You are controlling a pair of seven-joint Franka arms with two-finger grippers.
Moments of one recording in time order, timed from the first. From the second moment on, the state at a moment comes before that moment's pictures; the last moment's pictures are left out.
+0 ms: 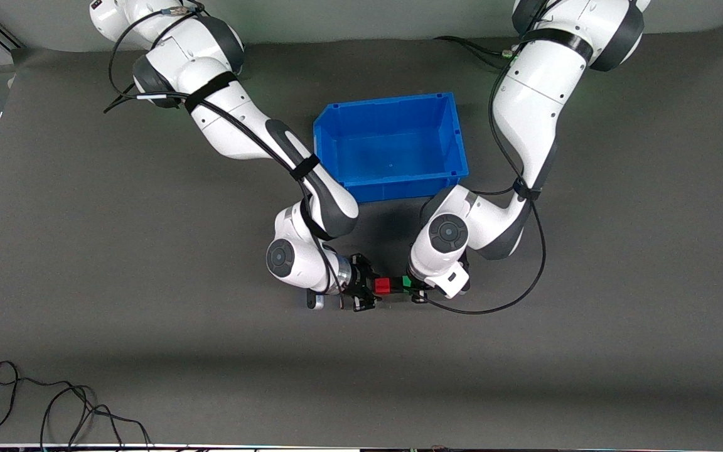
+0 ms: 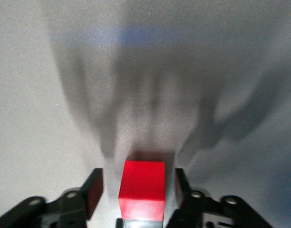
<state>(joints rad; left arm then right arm) -0.48 0.85 -0.12 -1.45 0.01 2.42 -2.16 0.60 1.09 0.00 -1.12 0.63 2.41 1.67</state>
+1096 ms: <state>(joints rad) -0.21 0.67 -0.10 -1.16 0.09 1.97 -1.83 0.38 0.69 -0.04 -1.21 0.55 1.85 1.32</state>
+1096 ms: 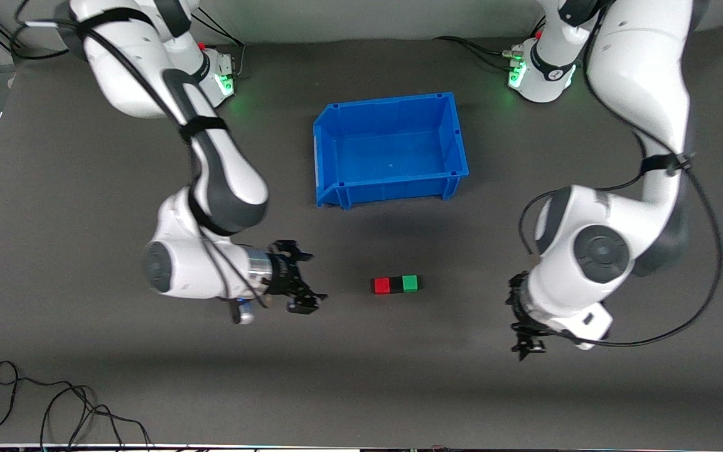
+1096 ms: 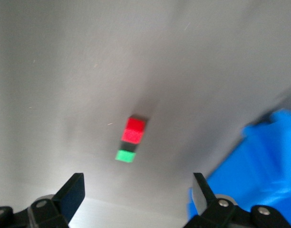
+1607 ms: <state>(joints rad) -0.04 0.45 -0.10 -1.15 0.07 1.62 -1.25 0.27 0.45 -0.04 -1.38 0.33 1.63 1.01</state>
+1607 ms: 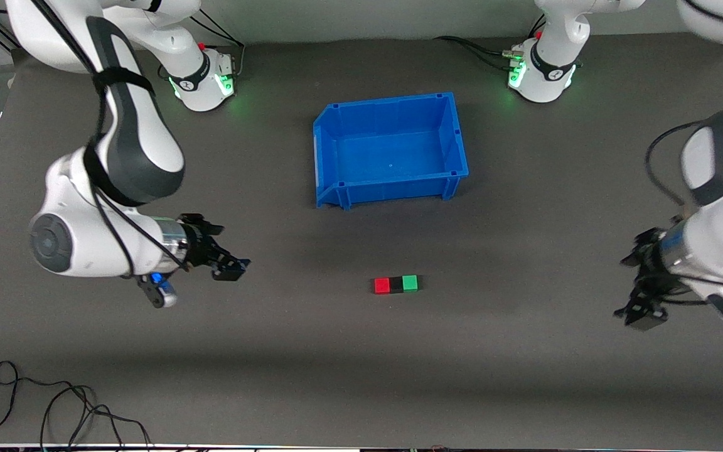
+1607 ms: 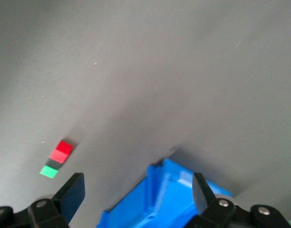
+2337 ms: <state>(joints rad) 0.09 0.27 -0.10 -1.15 0.06 1.32 -0.34 -0.06 0.05 0.15 -1.66 -0.01 1.61 0.33</state>
